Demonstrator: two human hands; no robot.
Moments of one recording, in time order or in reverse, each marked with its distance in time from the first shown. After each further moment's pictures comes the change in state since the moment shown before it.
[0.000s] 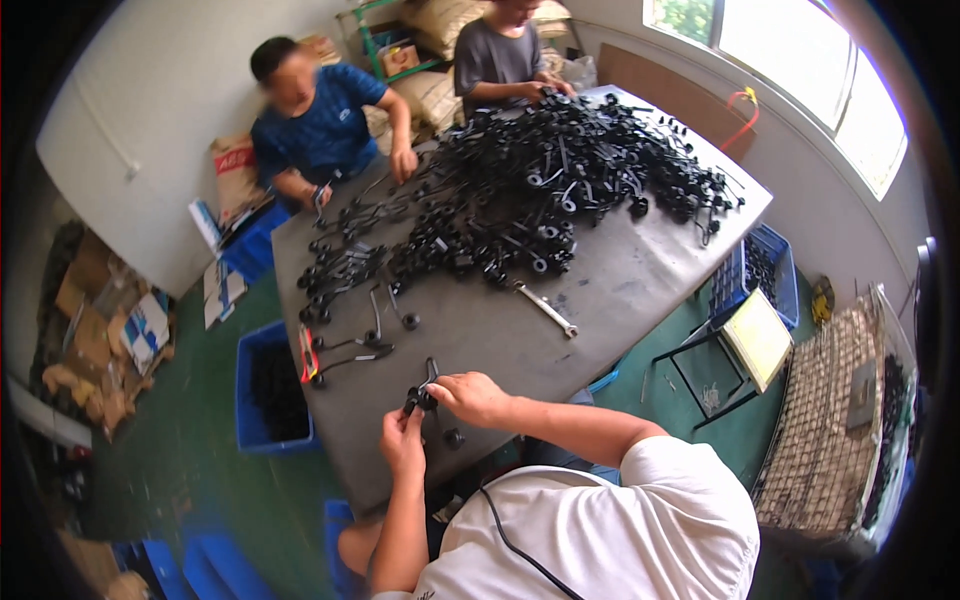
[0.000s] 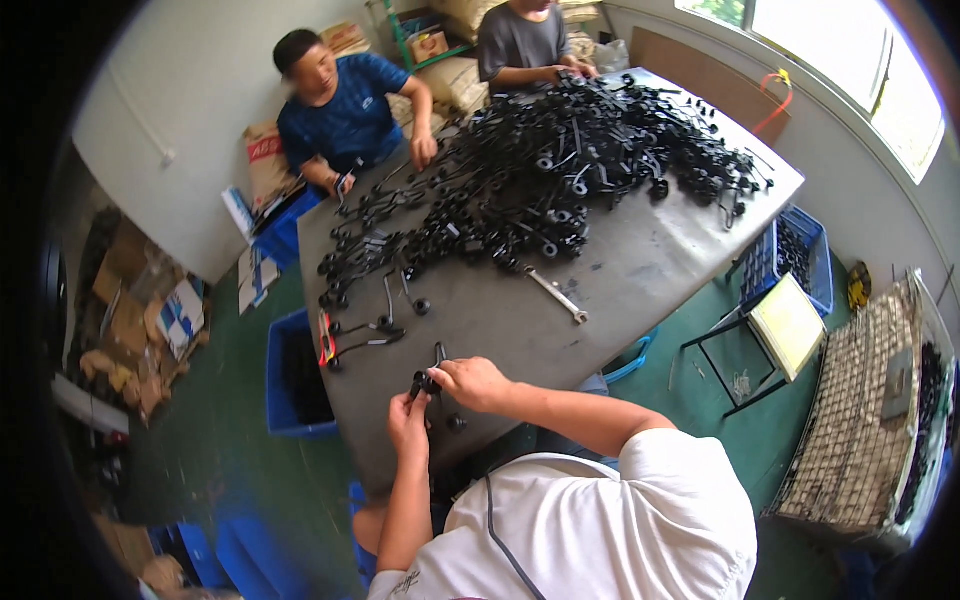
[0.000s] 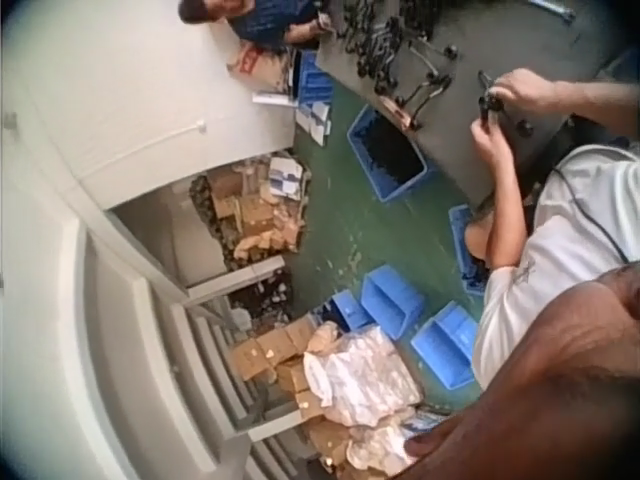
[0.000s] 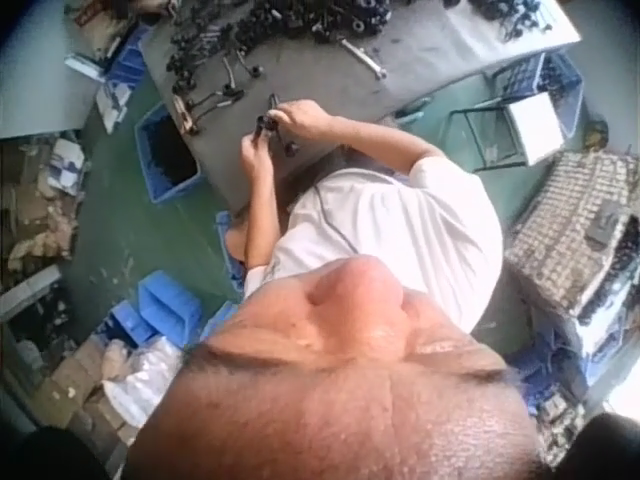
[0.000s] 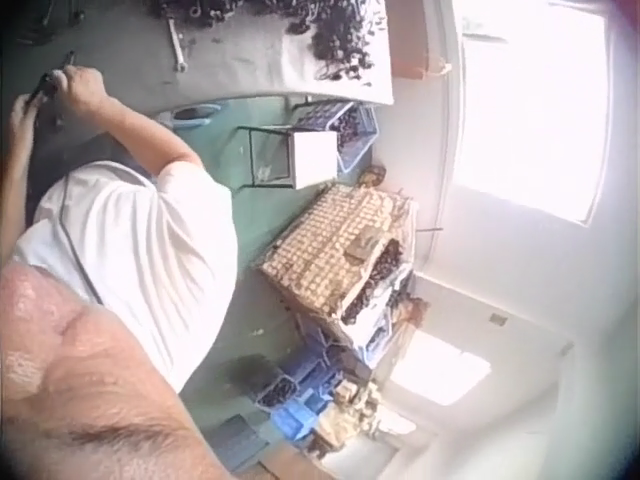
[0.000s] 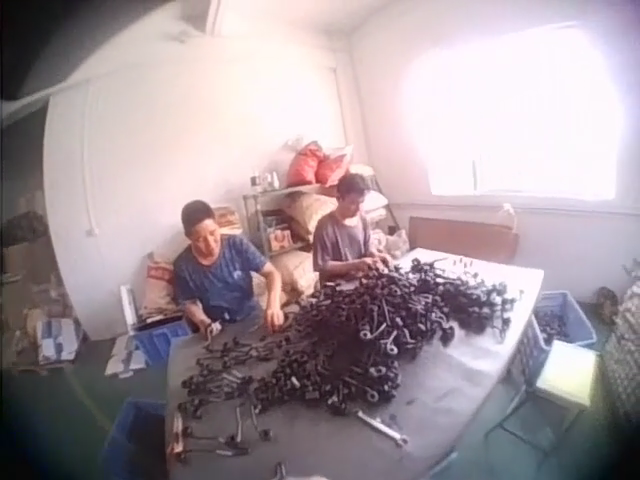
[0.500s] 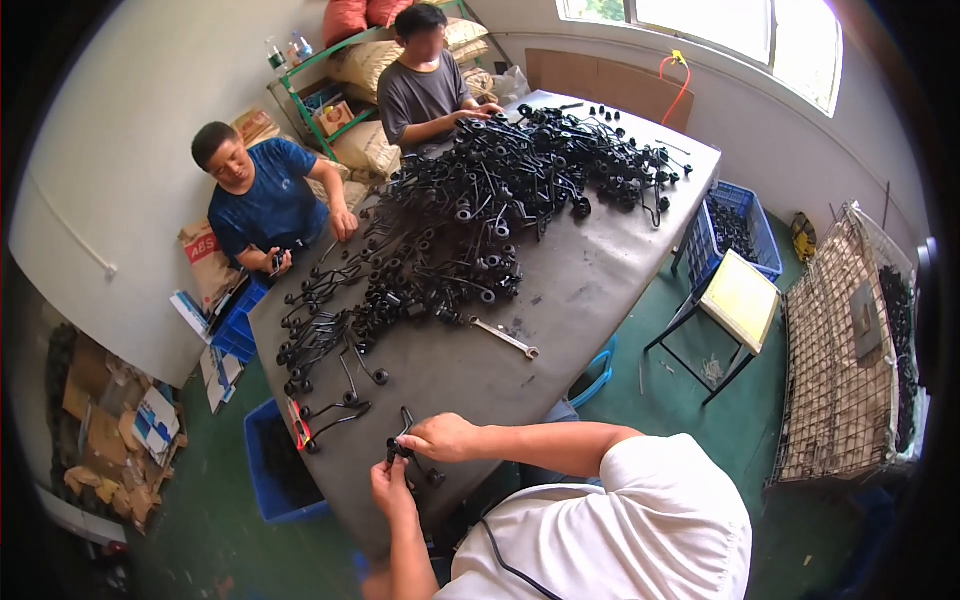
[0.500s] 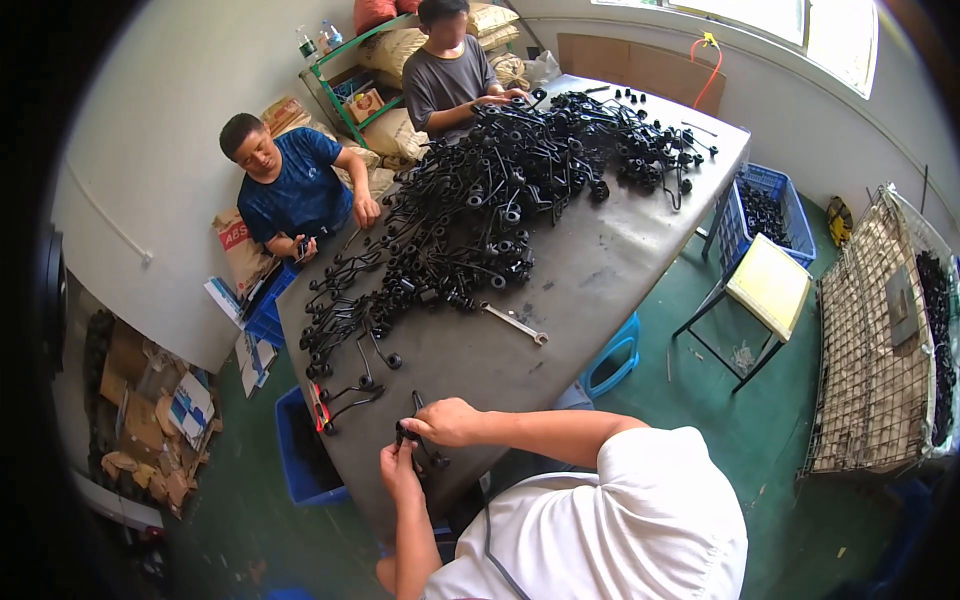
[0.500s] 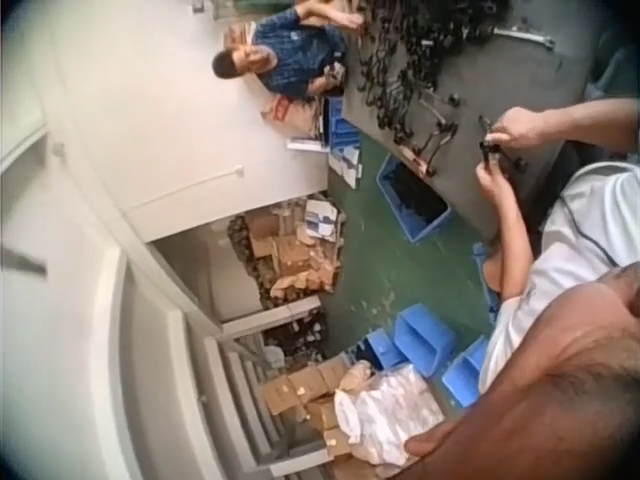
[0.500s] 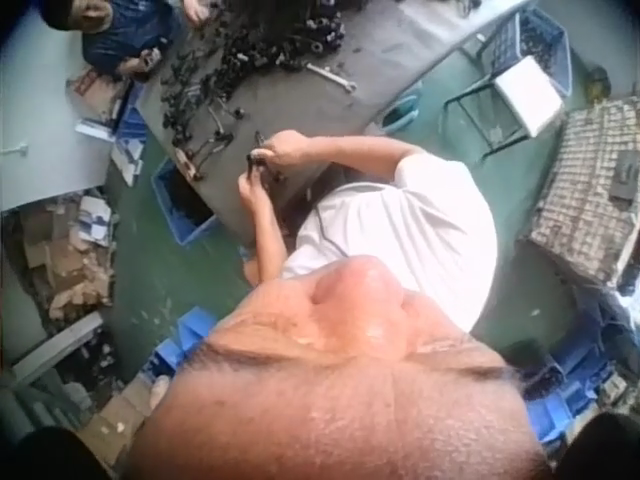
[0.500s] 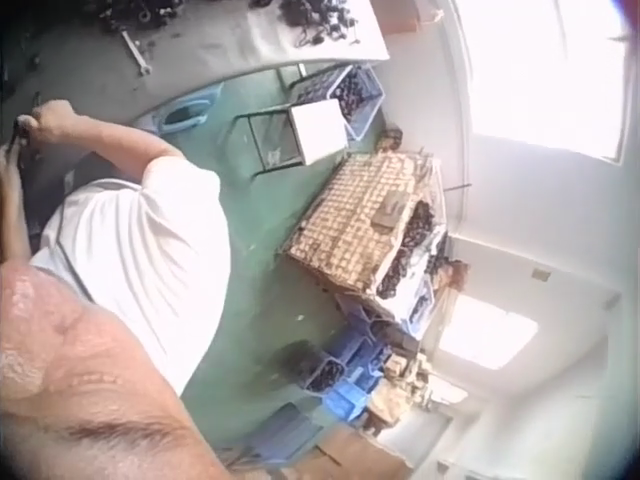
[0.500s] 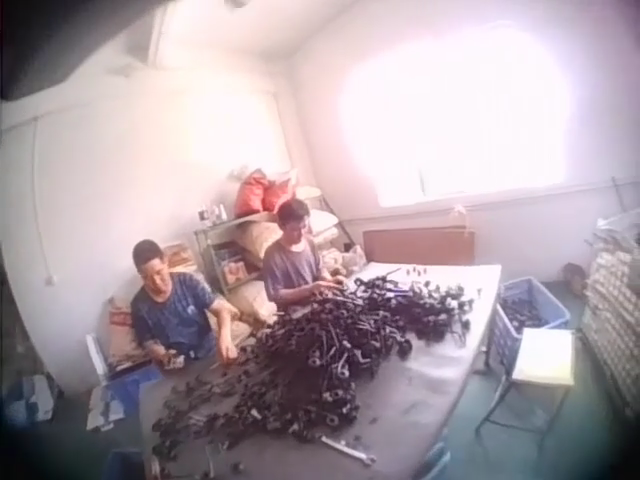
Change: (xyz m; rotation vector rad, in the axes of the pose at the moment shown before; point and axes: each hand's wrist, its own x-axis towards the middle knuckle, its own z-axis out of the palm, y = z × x) left_hand 0.005 0.002 -0.001 -0.014 0.007 -0.005; right_hand 0.000 -0.011 -0.027 0.029 -0.202 0.072
